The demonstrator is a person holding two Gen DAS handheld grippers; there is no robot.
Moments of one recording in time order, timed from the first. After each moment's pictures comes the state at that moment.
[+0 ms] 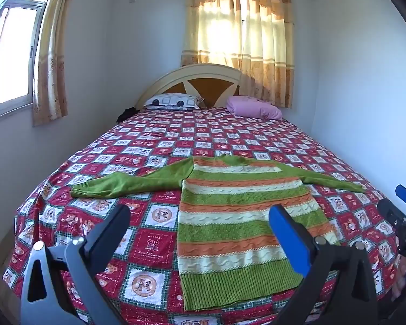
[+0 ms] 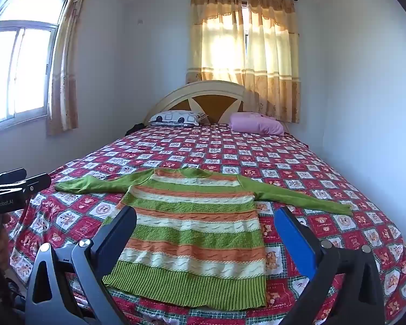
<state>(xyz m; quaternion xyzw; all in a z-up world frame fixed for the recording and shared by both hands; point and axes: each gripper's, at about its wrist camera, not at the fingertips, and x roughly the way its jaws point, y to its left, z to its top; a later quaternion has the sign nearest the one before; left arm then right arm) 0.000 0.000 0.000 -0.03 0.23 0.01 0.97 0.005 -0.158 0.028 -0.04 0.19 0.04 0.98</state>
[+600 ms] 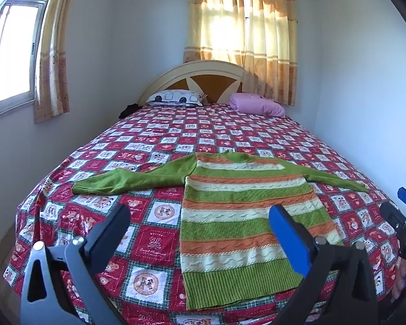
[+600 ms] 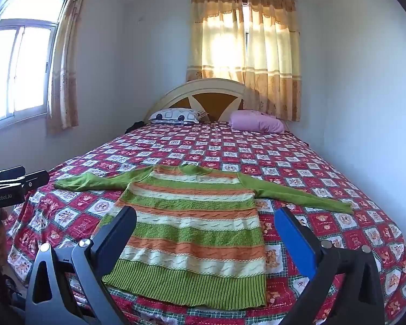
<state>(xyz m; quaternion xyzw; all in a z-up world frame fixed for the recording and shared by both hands) 0.004 0.002 -0.006 -0.03 0.23 0.02 0.97 0.006 -0.156 0.021 -0.05 0.19 0.04 0.98</state>
